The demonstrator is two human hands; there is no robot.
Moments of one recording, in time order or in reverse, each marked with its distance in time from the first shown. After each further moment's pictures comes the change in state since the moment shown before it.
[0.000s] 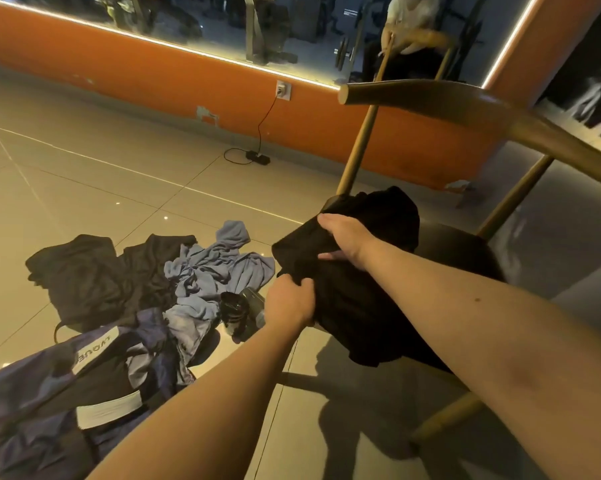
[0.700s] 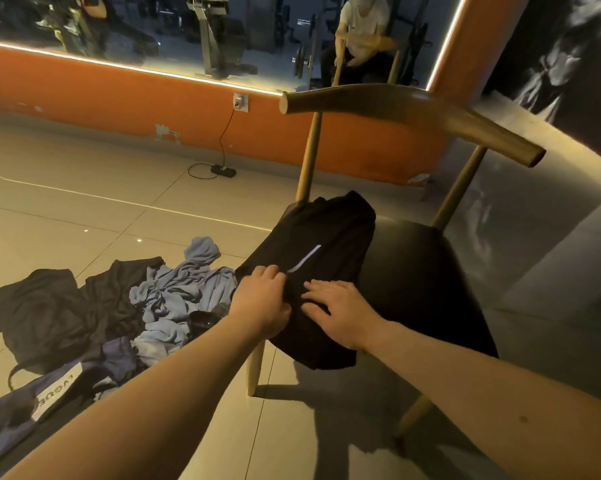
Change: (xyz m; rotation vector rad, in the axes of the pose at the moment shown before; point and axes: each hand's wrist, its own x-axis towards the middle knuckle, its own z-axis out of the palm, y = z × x) left_hand 0.014 0.023 0.004 0.960 -0.141 0.647; right_hand -0.080 0.104 -0.055 -0.992 -0.014 -0.524
